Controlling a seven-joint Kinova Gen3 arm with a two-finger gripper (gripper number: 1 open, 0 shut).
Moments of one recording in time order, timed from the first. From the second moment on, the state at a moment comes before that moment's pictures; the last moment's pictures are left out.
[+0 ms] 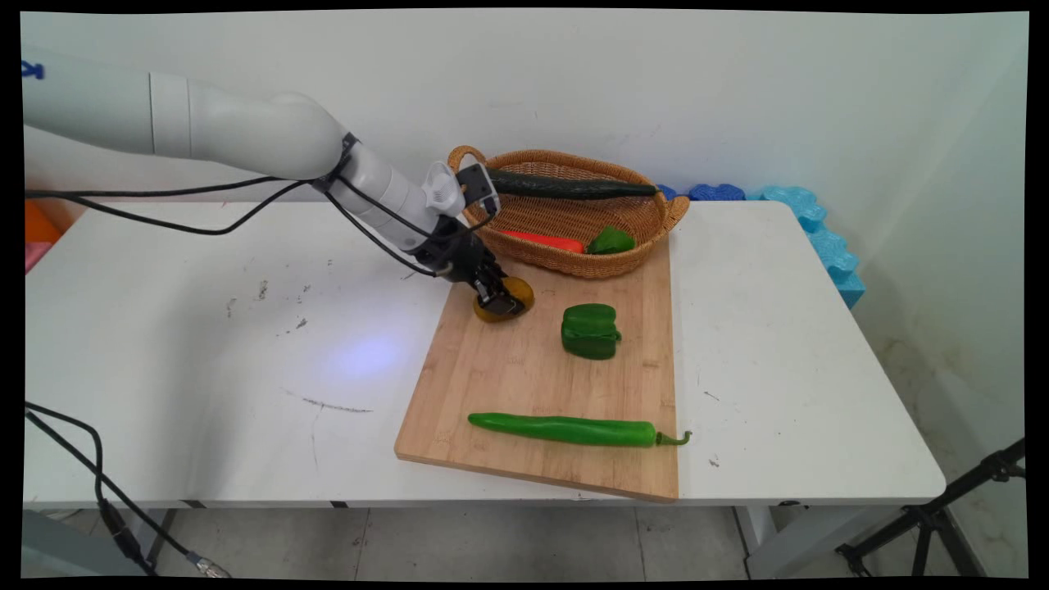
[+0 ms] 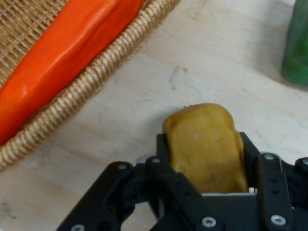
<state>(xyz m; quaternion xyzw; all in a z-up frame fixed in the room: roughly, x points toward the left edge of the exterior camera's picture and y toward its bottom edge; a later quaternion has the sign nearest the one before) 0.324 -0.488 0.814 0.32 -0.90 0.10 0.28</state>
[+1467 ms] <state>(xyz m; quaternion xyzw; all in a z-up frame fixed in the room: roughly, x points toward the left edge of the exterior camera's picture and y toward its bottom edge) 0.298 -0.526 0.926 0.23 -0.91 0.17 0.32</state>
